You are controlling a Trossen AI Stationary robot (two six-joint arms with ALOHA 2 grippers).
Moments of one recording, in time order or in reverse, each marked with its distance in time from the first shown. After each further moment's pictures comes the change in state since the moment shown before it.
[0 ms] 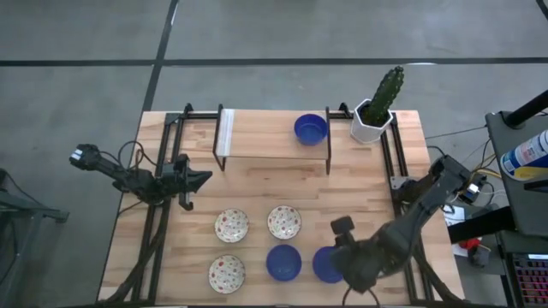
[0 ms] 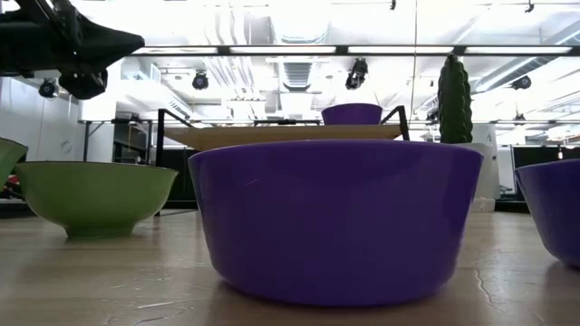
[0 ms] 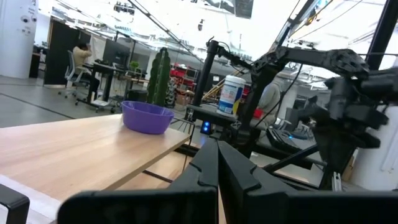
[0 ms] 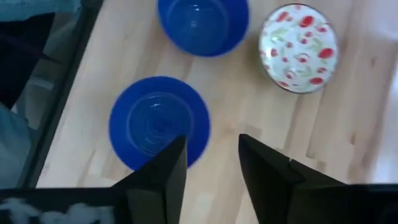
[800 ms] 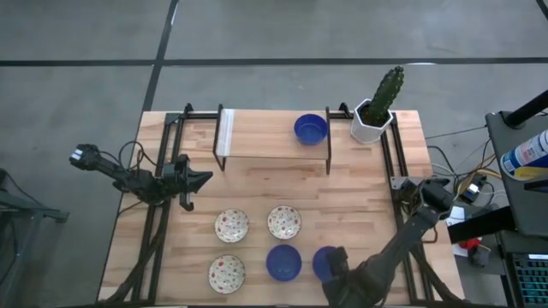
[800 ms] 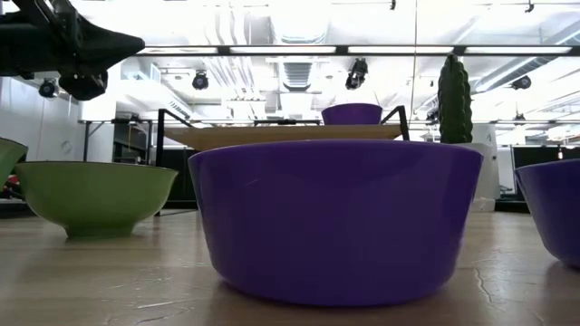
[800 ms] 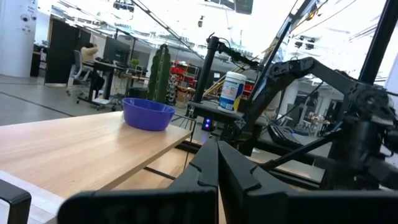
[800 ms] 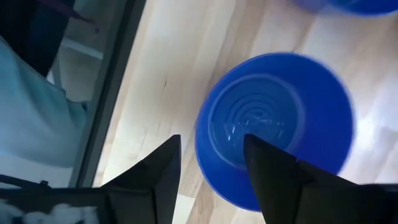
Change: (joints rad) left arm 0.000 0.001 0.000 -0.015 0.000 0.000; right arm 0.083 0.280 0.000 0.132 -0.171 0.124
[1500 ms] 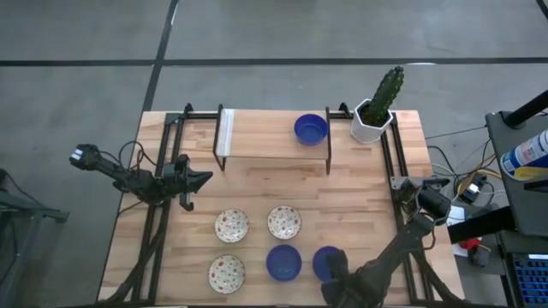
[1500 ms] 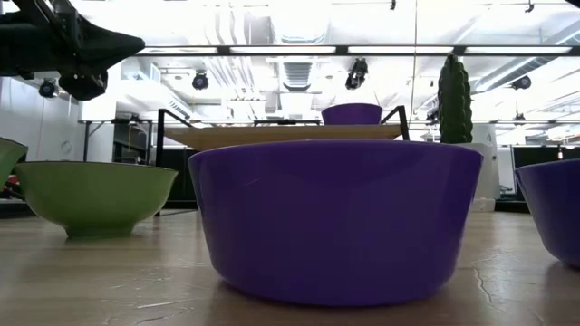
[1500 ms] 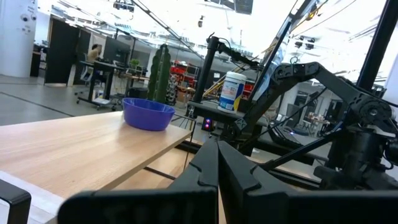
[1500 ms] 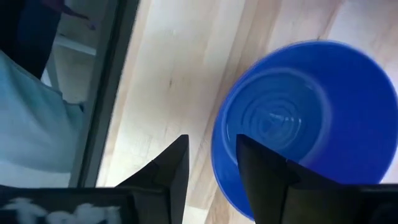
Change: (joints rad) left arm 0.000 0.000 0.000 0.000 0.000 0.000; right arm 0.015 0.047 -0.009 0.040 0.001 0.058
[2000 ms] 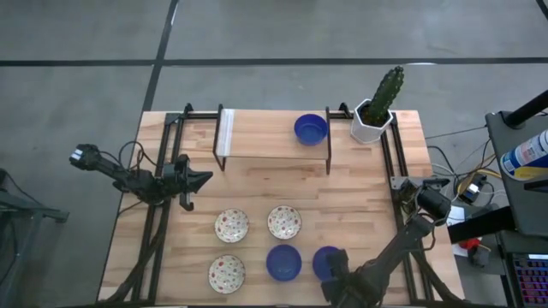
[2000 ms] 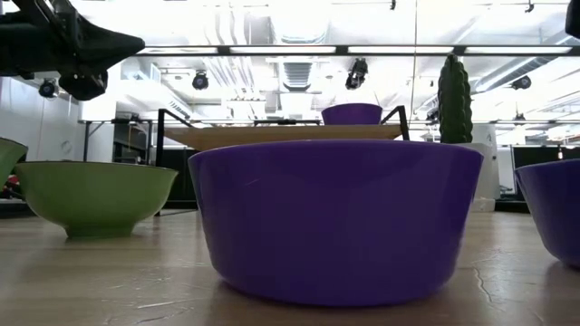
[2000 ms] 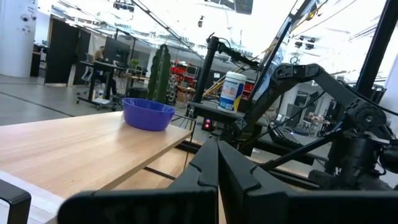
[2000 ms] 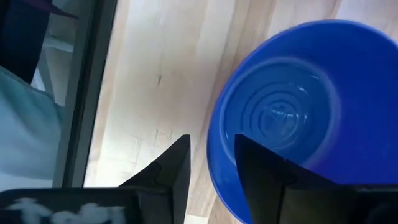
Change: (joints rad) left arm 0.000 0.000 0.000 0.000 0.000 0.000; right arm 0.000 0.000 -0.065 0.045 0.012 0.042
